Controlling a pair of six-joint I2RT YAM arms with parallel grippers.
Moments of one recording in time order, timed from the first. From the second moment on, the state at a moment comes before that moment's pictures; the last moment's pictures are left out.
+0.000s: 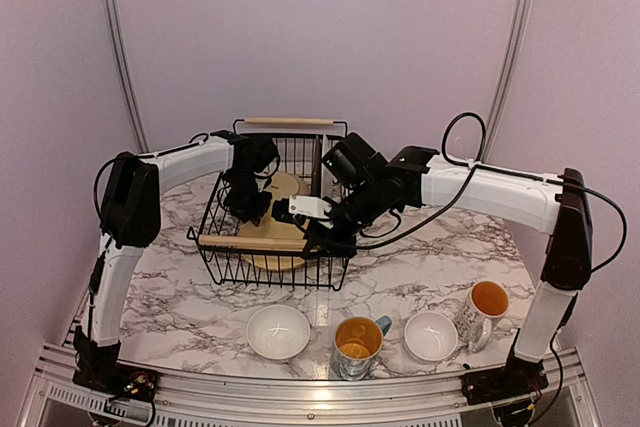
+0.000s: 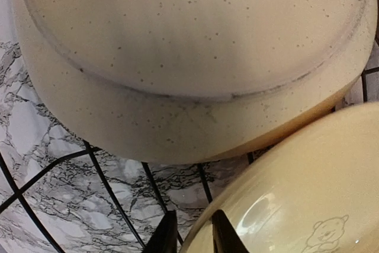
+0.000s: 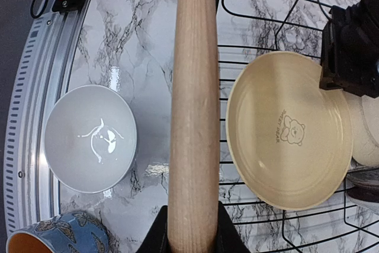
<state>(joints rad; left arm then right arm) -0.55 2.36 2.08 -1.11 -0.07 -0.24 0.94 1.81 1.59 -0.75 -0.41 -0.55</state>
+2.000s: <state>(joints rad) 0.12 1.56 1.09 -0.68 -0.04 -0.54 0.94 1.81 1.58 -0.74 -0.41 -0.56</state>
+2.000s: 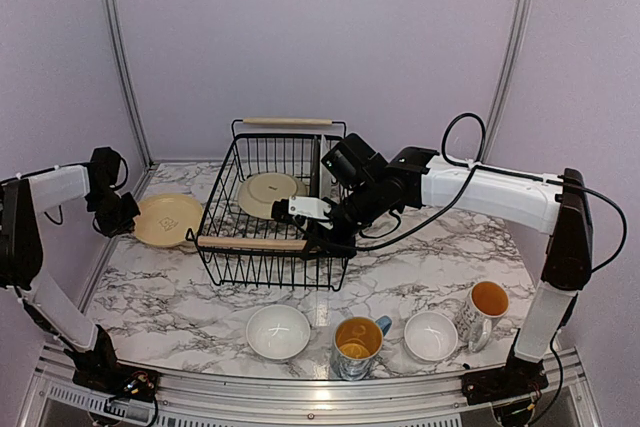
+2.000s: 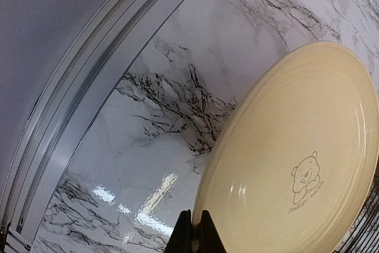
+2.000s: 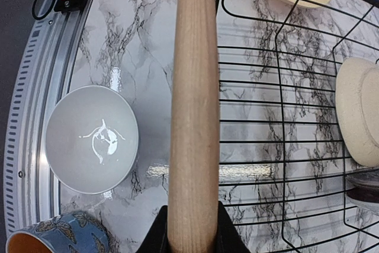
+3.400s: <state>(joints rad) -0.66 1.55 1.48 -0.26 -0.58 -0.49 0.94 1.81 1.58 -0.74 -0.41 -0.56</state>
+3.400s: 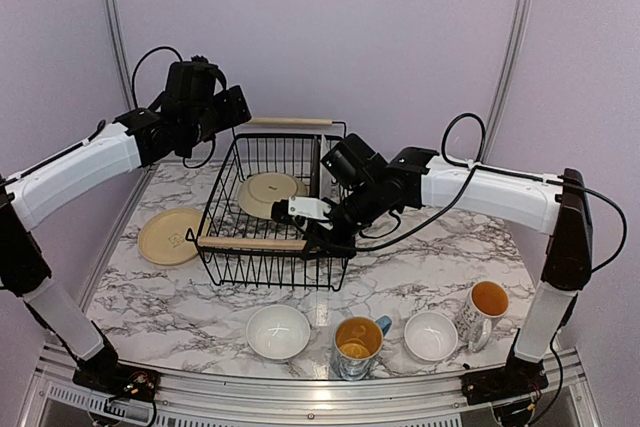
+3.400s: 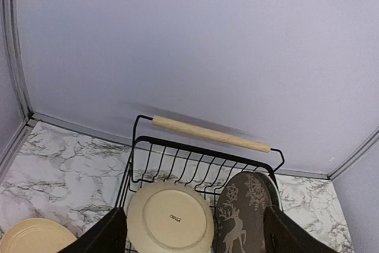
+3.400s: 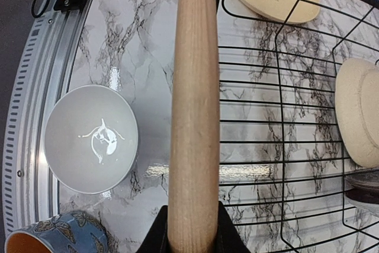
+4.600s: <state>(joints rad) -0.70 2.03 1.50 -0.55 -0.33 -1.54 1.05 1.84 1.59 -0.71 -0.34 -0.61</state>
